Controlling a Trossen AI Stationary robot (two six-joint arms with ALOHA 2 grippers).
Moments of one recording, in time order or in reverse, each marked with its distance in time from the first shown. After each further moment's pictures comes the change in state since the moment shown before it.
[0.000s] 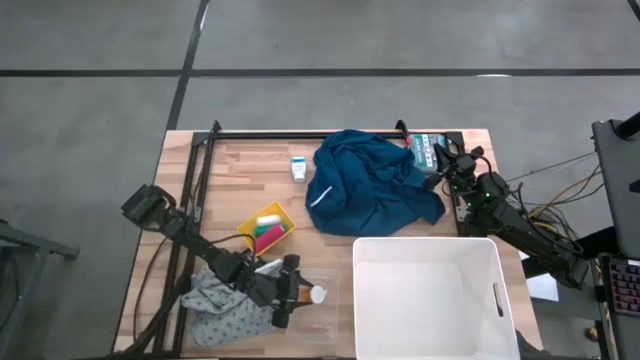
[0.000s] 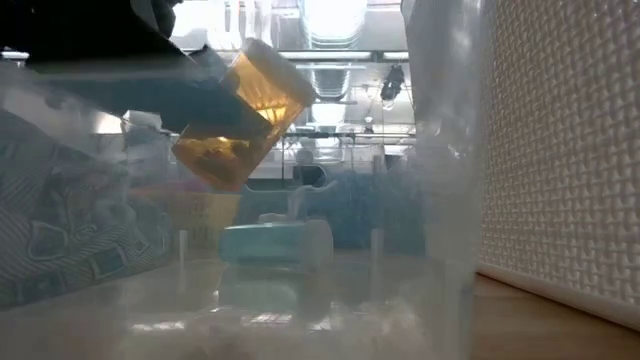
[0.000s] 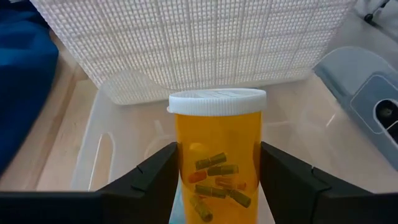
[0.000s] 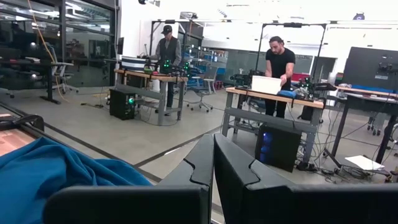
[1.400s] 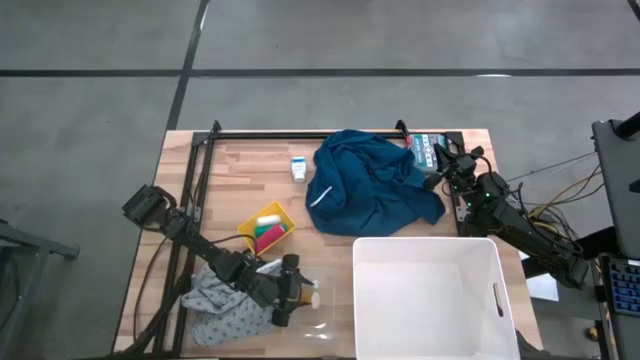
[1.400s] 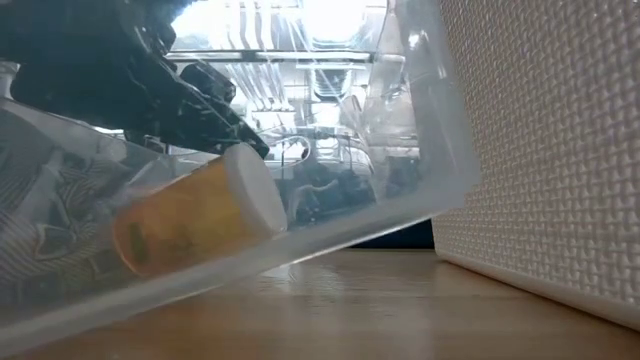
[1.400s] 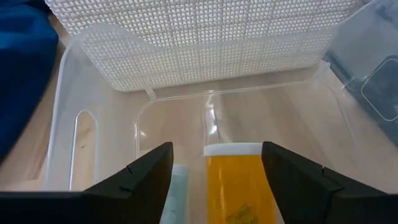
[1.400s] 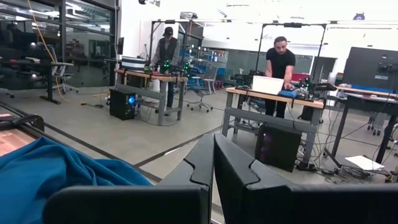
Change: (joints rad) left arm 0.005 0.005 0.001 -0.043 0.003 -0.017; right arm 0.000 0.000 0.000 0.000 0.000 0.000
